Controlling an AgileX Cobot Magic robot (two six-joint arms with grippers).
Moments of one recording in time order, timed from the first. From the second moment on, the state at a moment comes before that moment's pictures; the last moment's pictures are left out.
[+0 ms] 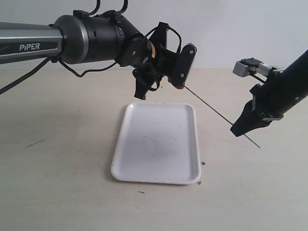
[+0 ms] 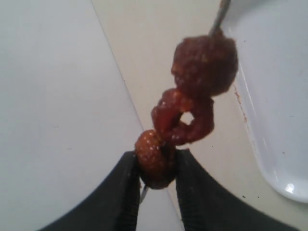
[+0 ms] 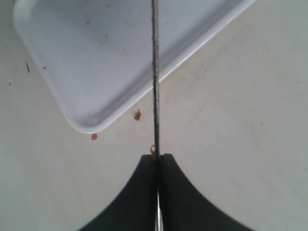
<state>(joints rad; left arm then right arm) -0.70 2.19 -1.77 0.39 0.42 1.12 -0.15 1.89 -1.19 0.67 1.05 -1.17</state>
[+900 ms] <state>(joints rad) -0.75 2.19 -1.77 0.41 0.42 1.02 -0.15 1.90 -1.19 0.91 0.92 -1.22</state>
